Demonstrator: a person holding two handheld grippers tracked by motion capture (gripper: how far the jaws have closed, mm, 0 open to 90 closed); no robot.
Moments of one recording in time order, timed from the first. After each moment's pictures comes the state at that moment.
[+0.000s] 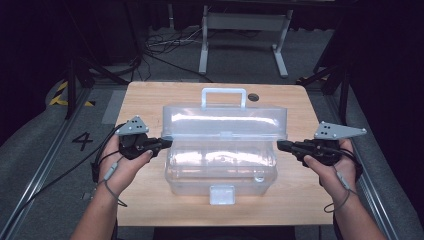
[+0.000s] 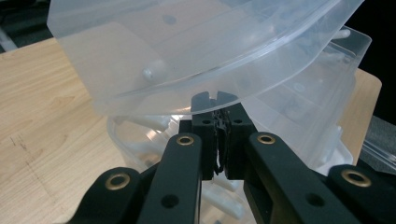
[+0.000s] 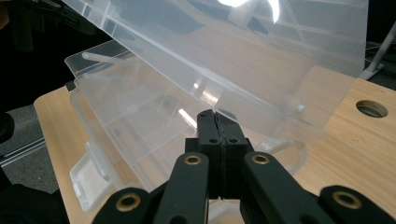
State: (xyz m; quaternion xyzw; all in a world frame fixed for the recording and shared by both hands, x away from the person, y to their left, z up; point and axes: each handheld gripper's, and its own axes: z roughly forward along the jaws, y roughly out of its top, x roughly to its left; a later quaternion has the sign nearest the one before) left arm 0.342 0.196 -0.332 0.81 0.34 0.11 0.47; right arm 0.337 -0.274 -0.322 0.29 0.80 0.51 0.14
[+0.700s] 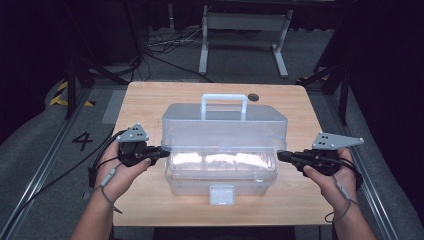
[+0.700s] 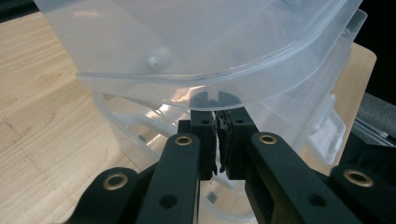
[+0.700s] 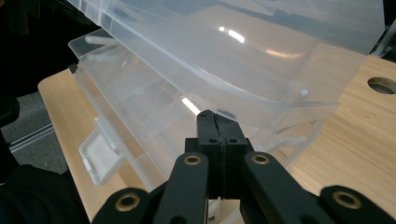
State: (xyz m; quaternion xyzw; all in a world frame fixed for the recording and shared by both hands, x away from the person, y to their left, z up) left arm 0.334 0.200 -0.342 0.83 0.33 0.09 0.45; right arm 0.322 -0.274 -0.335 0.30 0.81 0.49 0.12
